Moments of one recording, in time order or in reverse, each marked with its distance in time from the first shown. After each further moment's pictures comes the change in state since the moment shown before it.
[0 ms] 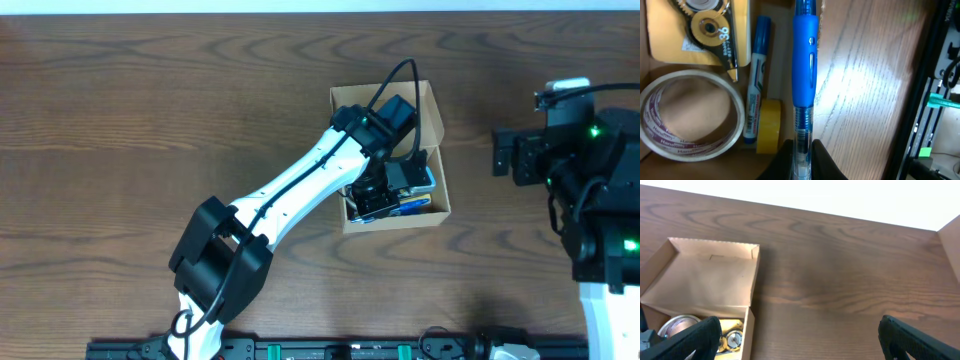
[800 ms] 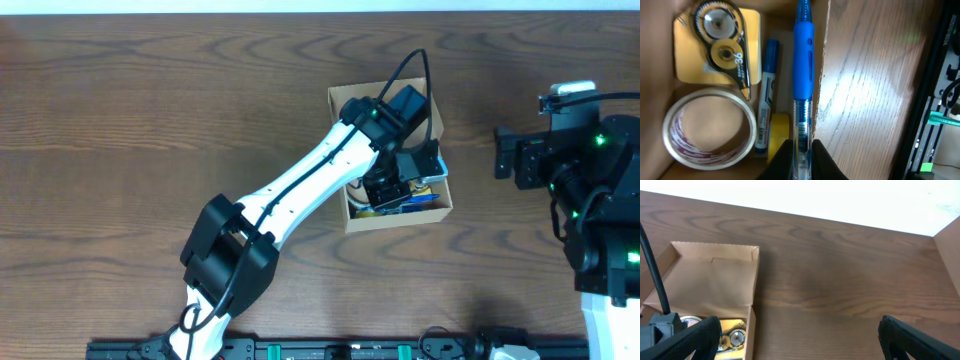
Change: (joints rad) left arm -0.010 0.050 0.130 -0.018 -0.019 -0.047; right arm 0.000 -0.027 0.000 0.000 -0.004 0.000
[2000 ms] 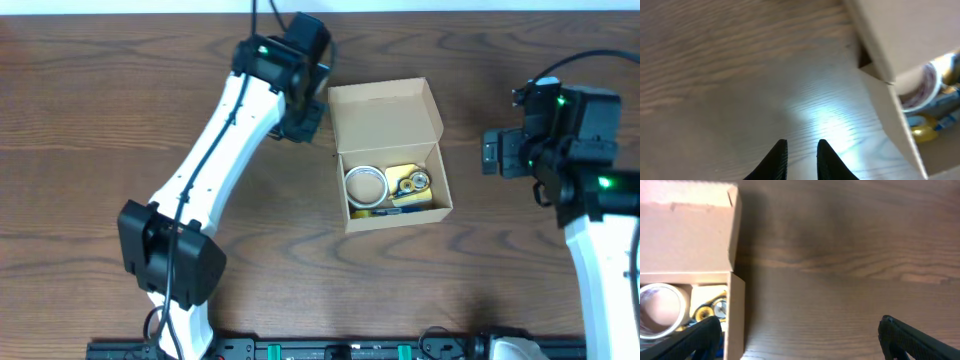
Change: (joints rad) left arm 0.348 -0.116 0.087 -0.151 -0.410 -0.574; right arm 0.000 0.258 0.000 -0.067 0.064 -0.002
